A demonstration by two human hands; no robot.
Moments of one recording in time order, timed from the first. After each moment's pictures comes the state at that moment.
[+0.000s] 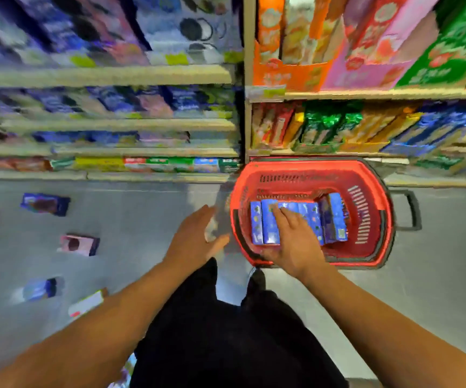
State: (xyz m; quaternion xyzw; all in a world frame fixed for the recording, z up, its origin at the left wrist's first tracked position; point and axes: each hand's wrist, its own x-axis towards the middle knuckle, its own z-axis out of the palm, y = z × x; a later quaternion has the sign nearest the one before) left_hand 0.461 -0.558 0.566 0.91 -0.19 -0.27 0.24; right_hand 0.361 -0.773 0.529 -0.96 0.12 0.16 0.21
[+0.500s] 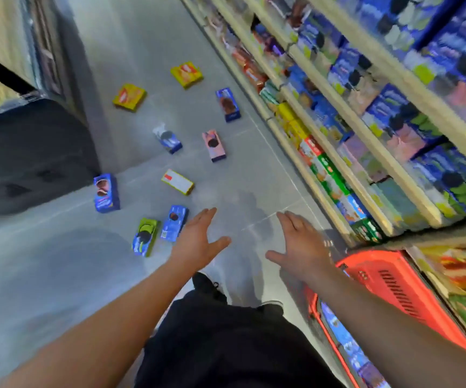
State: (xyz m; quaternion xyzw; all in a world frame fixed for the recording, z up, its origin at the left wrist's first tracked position) left_hand 0.271 -0.332 0.577 0.87 0.33 -0.06 0.35; right_hand 0.421 -0.528 0.567 -0.89 -0.37 0.24 0.07
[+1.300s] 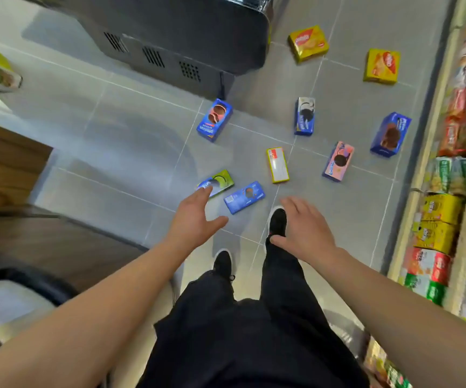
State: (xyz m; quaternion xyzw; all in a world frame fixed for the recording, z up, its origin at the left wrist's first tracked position) left_hand 0.098 -0.122 0.529 0.66 0.66 0.04 0.35; right_hand 0.349 -0.153 0.536 -0.67 -0.69 0.26 -0.11
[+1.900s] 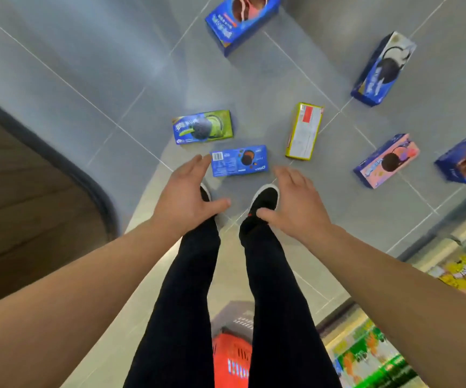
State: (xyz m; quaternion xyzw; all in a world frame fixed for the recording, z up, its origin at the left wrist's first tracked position) left_hand 0.152 -0.043 0.279 0.50 0.75 0.03 0.43; right_hand 0.371 0.023 0.284 -0.53 -0.73 0.37 -0.22
